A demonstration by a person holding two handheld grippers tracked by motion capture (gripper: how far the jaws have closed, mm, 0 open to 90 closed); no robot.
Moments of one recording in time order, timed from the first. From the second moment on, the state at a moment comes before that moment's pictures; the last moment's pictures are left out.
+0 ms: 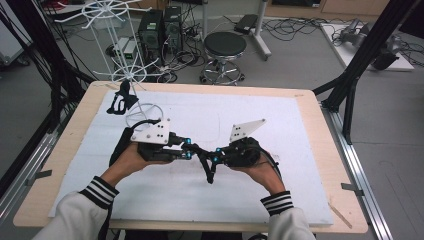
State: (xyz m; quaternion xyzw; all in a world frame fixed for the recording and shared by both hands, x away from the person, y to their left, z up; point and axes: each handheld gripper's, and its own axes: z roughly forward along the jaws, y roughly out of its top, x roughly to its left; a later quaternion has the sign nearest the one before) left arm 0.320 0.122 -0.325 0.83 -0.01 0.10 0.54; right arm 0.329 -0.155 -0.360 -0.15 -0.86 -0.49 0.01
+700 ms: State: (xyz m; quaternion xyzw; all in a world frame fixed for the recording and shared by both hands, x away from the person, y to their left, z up) left arm 0.319 0.139 -0.320 0.82 0.02 0.13 0.56; right arm 0.318 -0.159 -0.356 -0.15 -0.84 -0.51 -0.12
